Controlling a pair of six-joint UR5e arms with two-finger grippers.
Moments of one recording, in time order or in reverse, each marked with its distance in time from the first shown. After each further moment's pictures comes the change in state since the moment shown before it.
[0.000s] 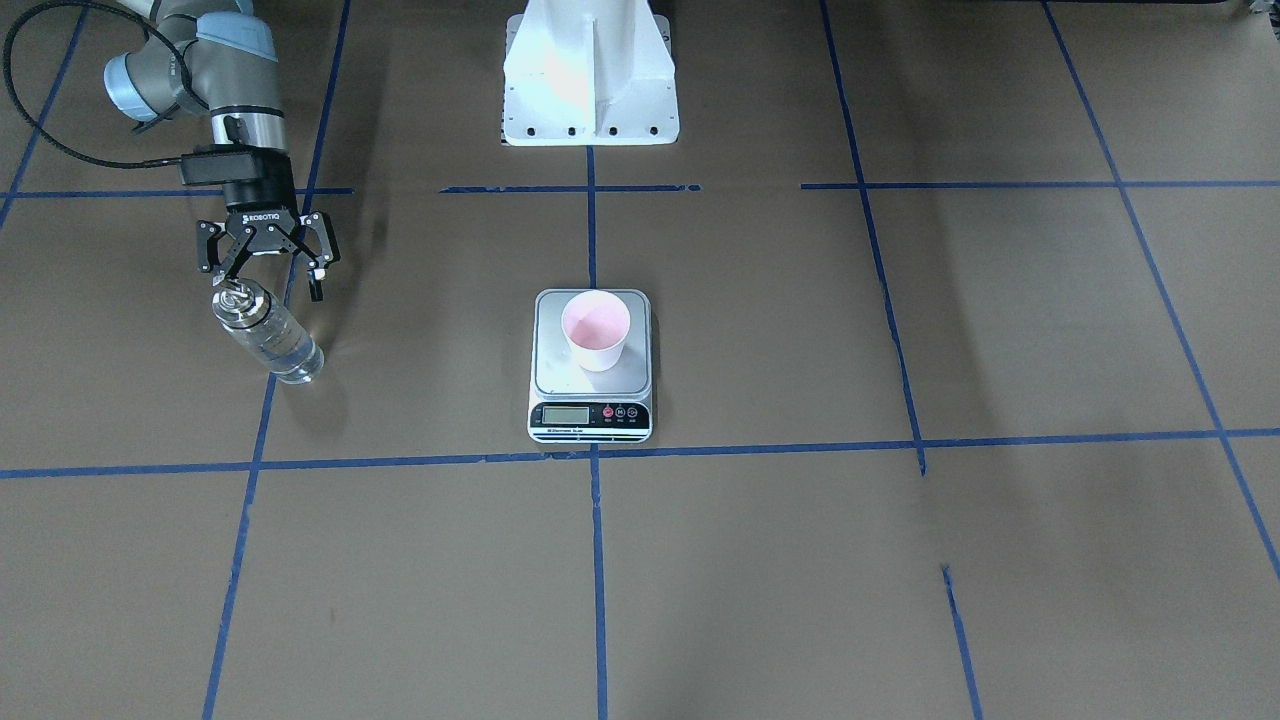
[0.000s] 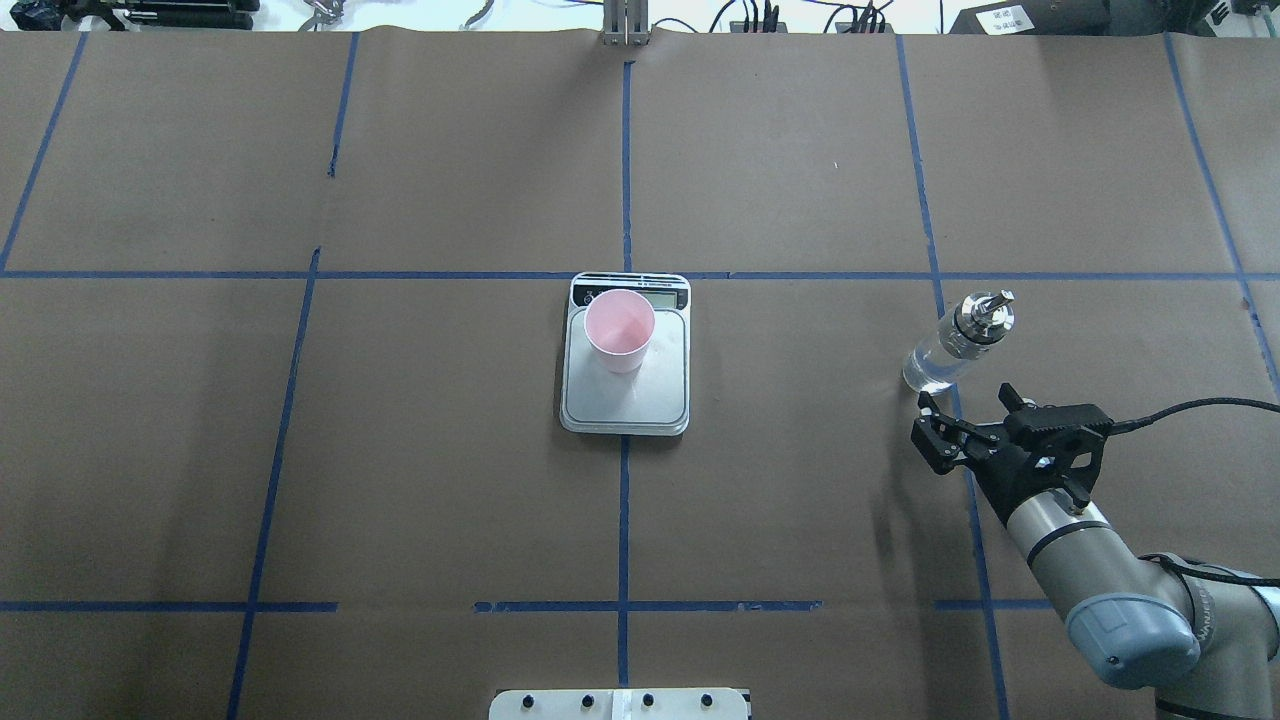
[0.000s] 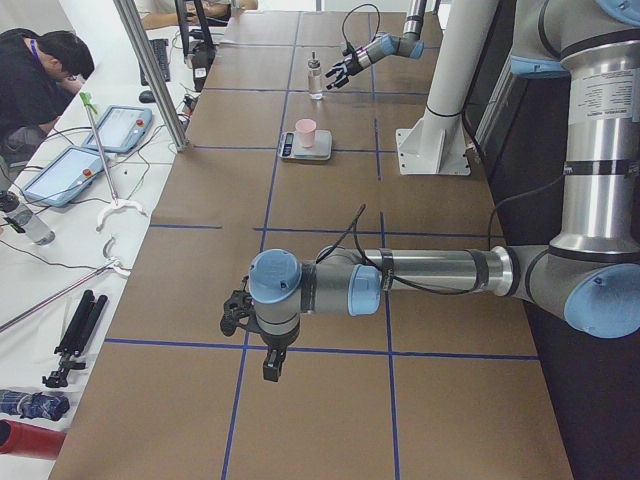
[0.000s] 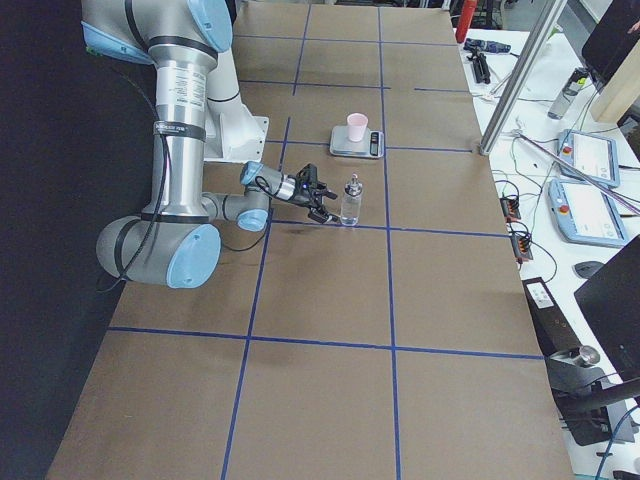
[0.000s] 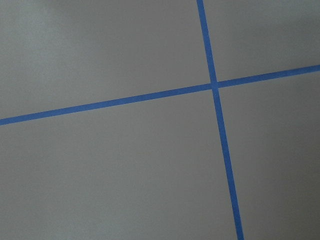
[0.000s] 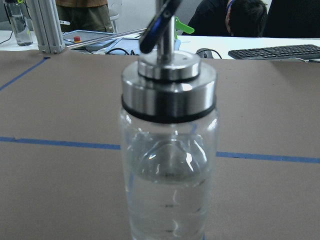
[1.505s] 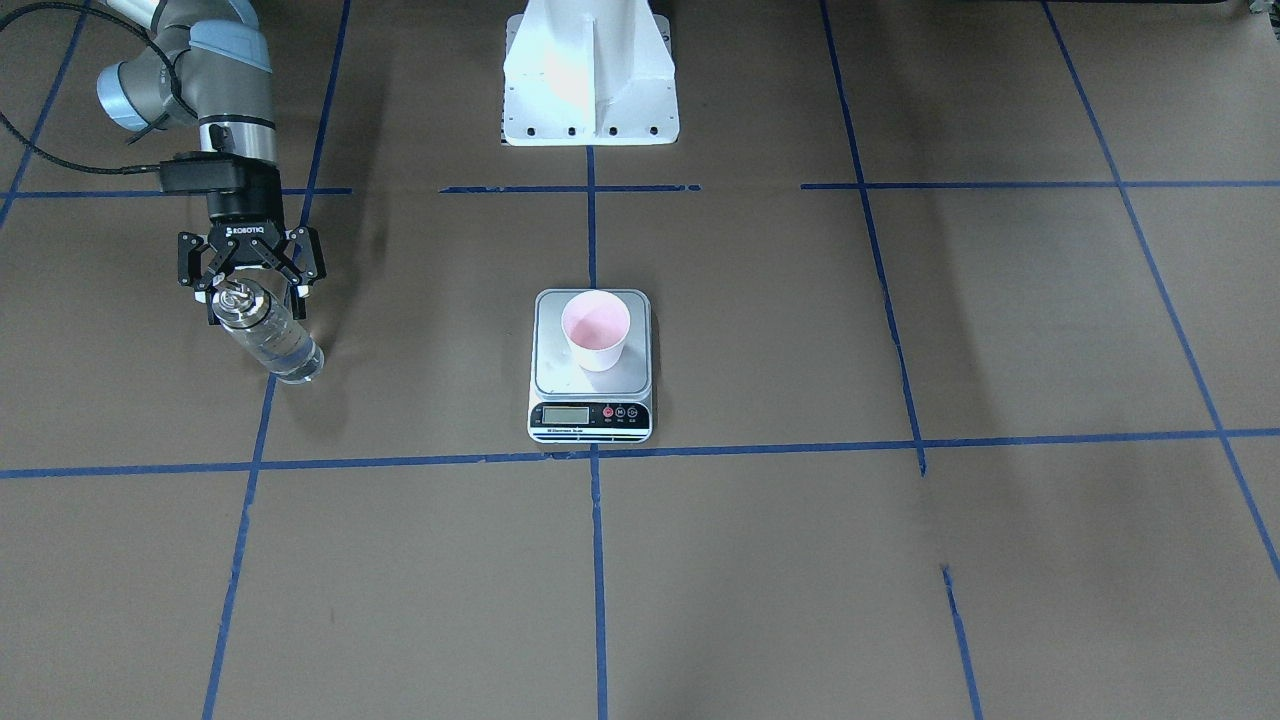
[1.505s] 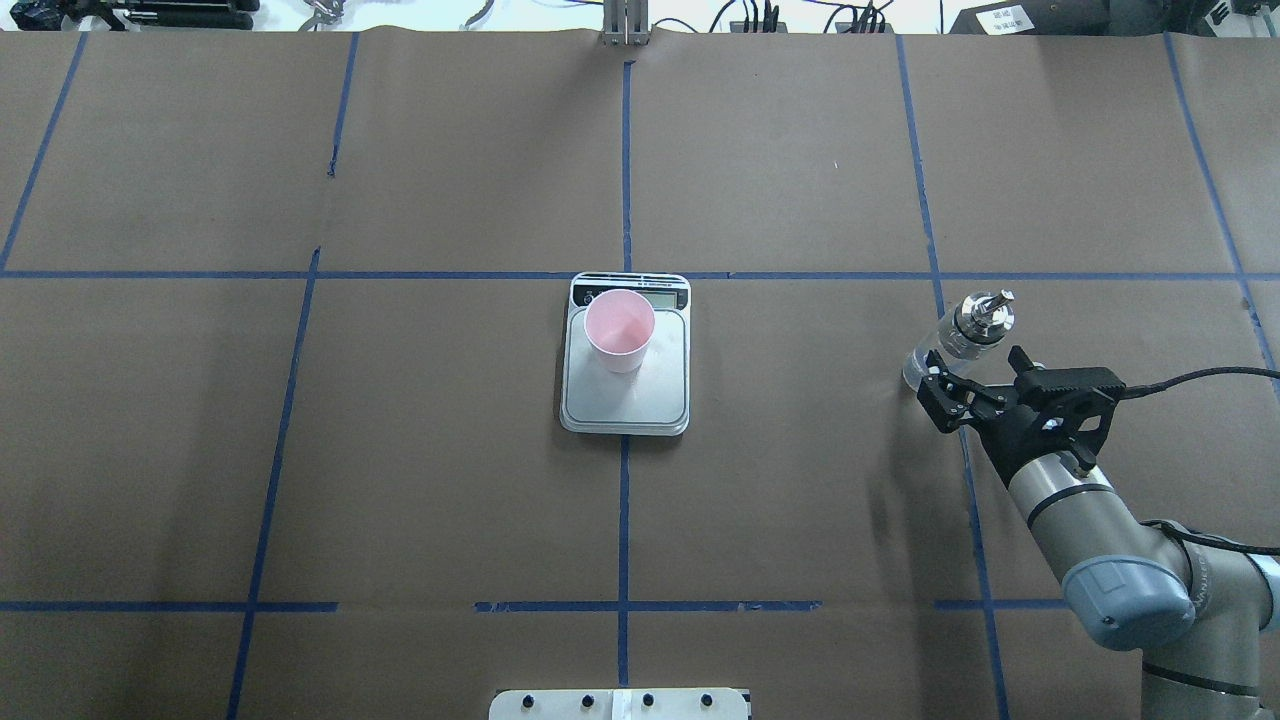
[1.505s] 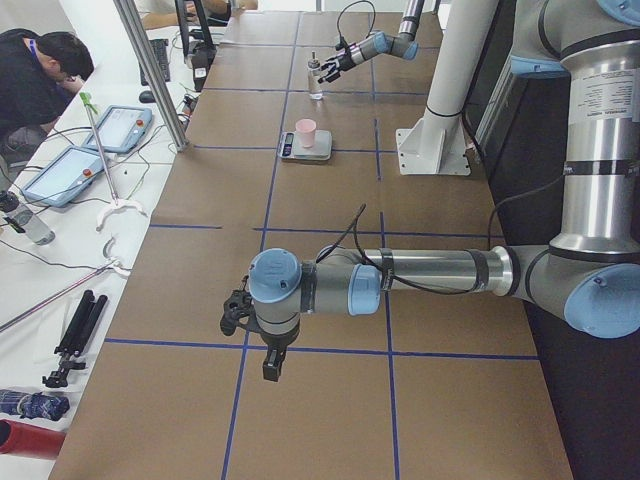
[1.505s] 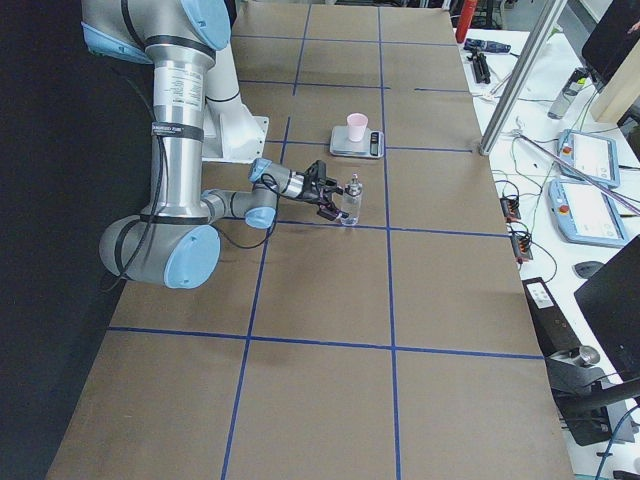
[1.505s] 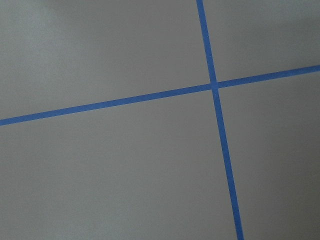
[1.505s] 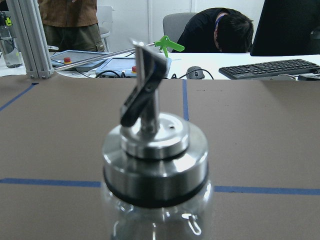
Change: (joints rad) left arm 0.000 0.000 -0.001 0.000 -0.001 0.000; right arm 0.062 0.033 -0.002 -0.003 -0.001 -0.008
